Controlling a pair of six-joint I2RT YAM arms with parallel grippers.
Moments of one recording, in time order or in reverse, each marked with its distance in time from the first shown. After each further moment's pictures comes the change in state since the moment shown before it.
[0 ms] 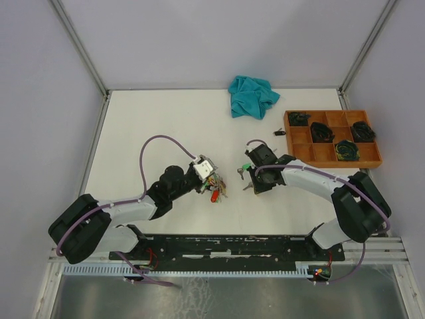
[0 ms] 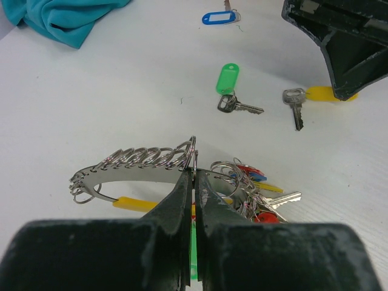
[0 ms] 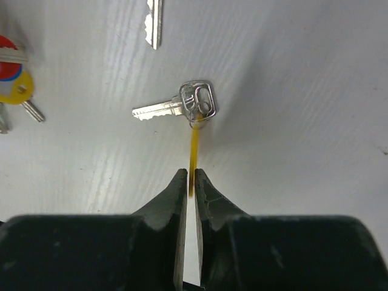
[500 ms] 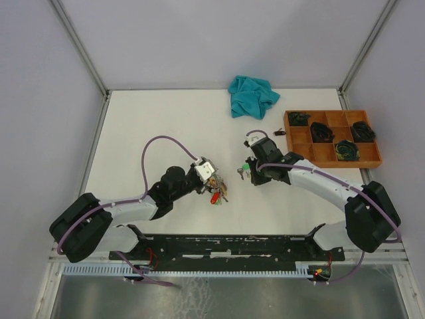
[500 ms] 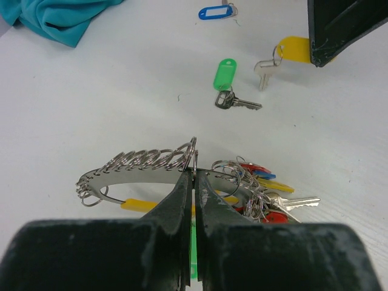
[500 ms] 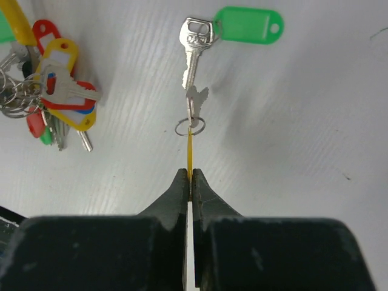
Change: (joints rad) left arm -0.014 0.016 0.000 0.000 -0.008 0.020; right arm 0.000 -0.081 0.038 0.018 0.027 -0.046
